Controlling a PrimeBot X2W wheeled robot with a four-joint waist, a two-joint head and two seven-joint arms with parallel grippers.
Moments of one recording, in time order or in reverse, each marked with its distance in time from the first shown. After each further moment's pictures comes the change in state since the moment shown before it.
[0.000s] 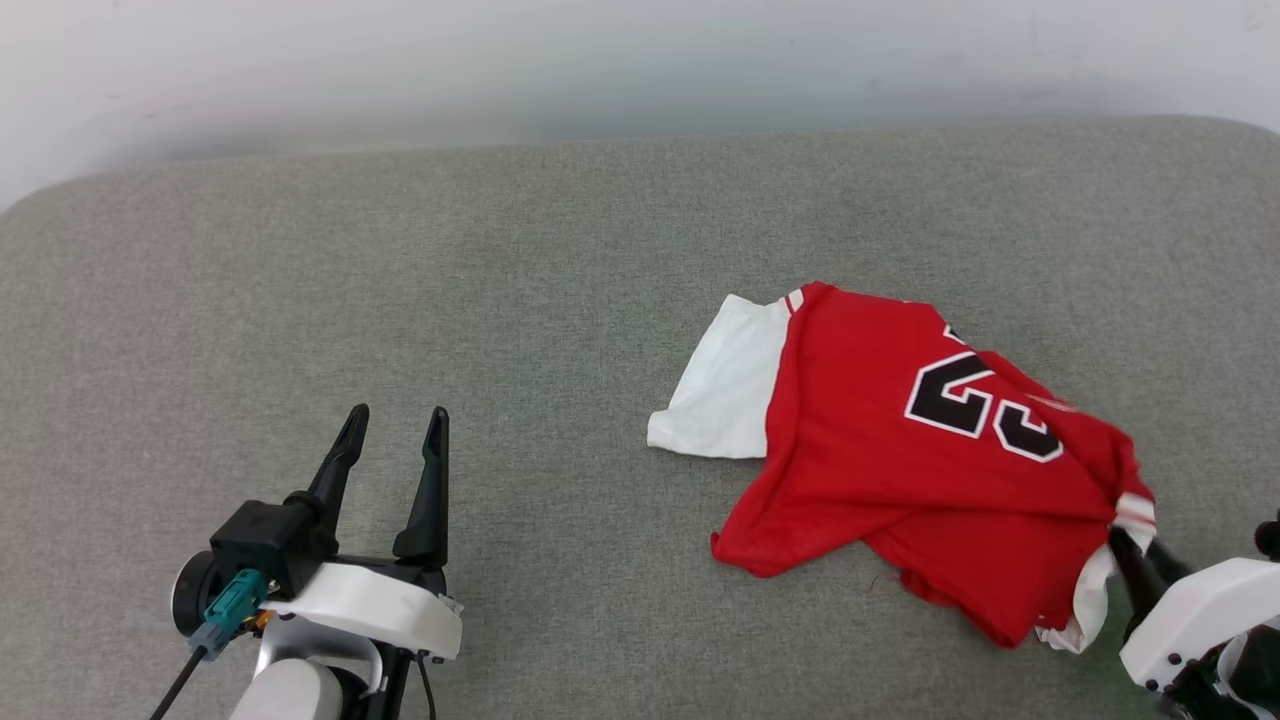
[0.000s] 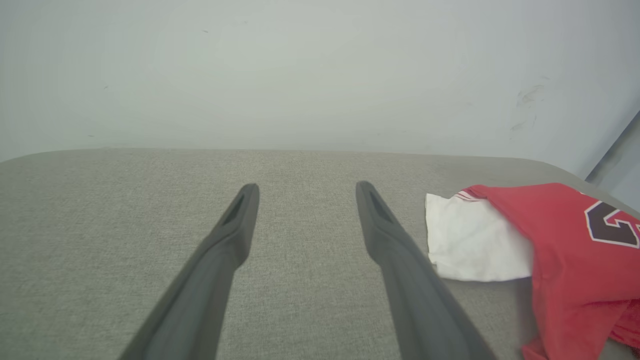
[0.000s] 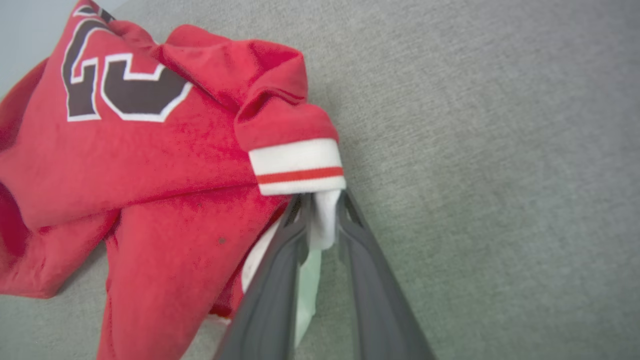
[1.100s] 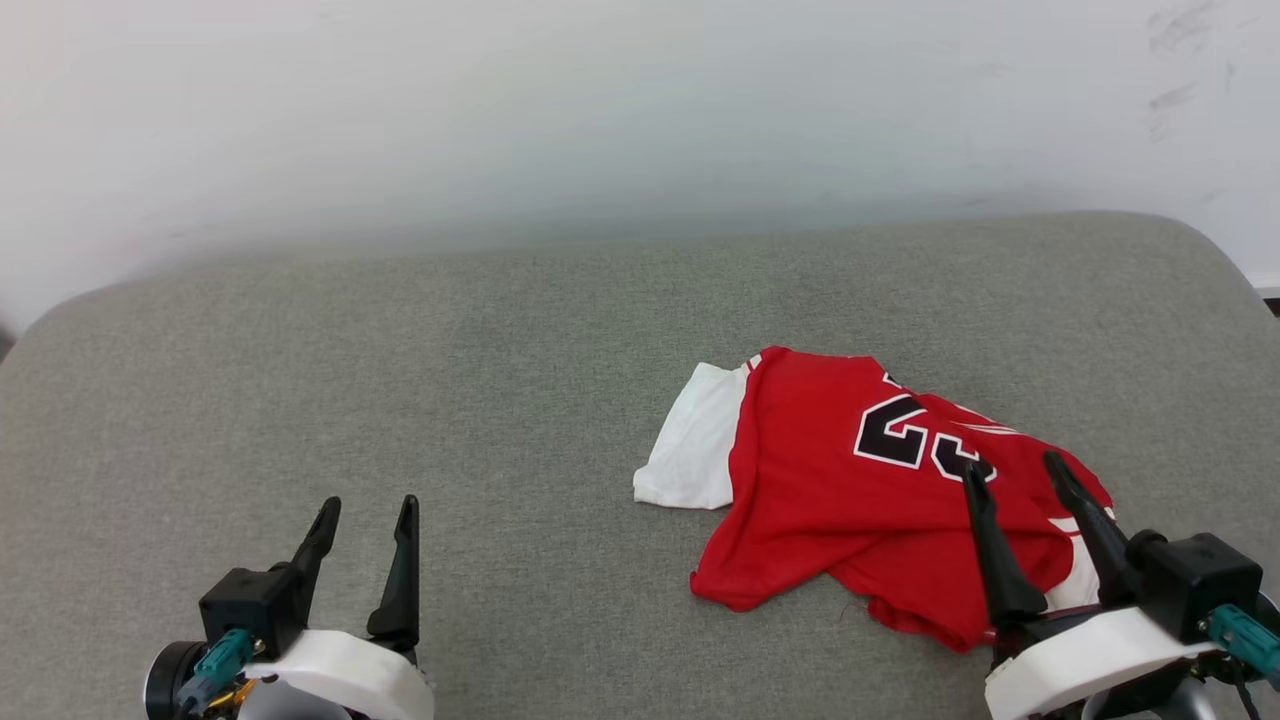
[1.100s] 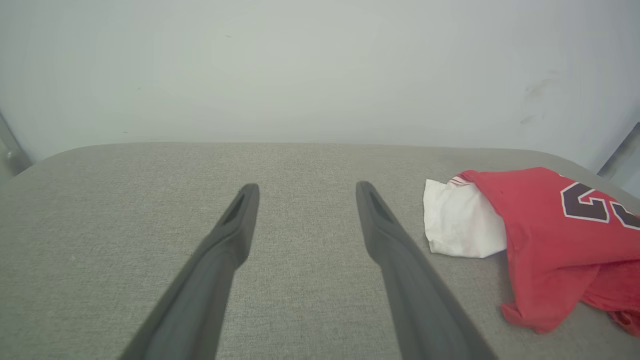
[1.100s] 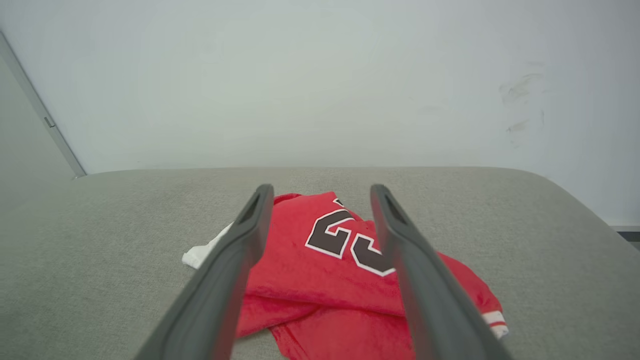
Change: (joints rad) left arm 0.128 0.044 0.006 -0.022 -0.025 0.059 0.060; right arm 0.138 0.043 0.304 -0.301 -0.239 0.000 -0.450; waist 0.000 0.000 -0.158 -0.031
